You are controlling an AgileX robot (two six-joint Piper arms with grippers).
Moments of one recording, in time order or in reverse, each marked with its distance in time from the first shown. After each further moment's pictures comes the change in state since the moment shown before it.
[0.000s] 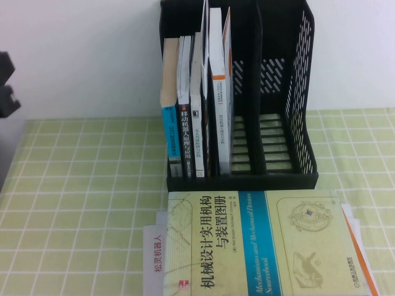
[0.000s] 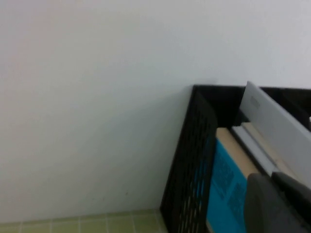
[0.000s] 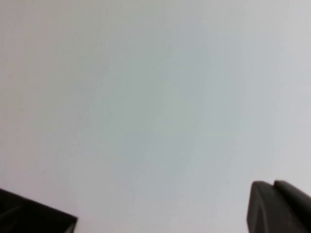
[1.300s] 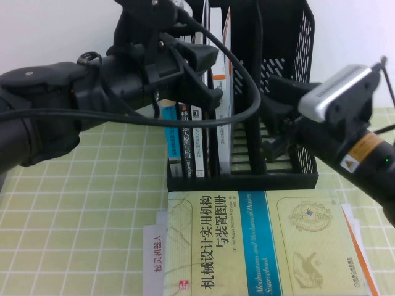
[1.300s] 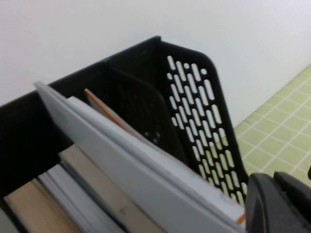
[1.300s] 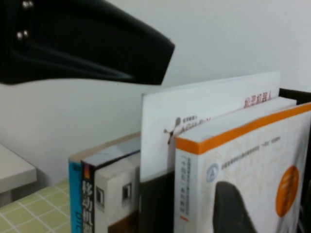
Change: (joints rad) right arm 0.543 0.757 -0.206 0.049 -0.235 0.167; left arm -0.469 0.587 -0.336 -0.580 -0.062 0.892
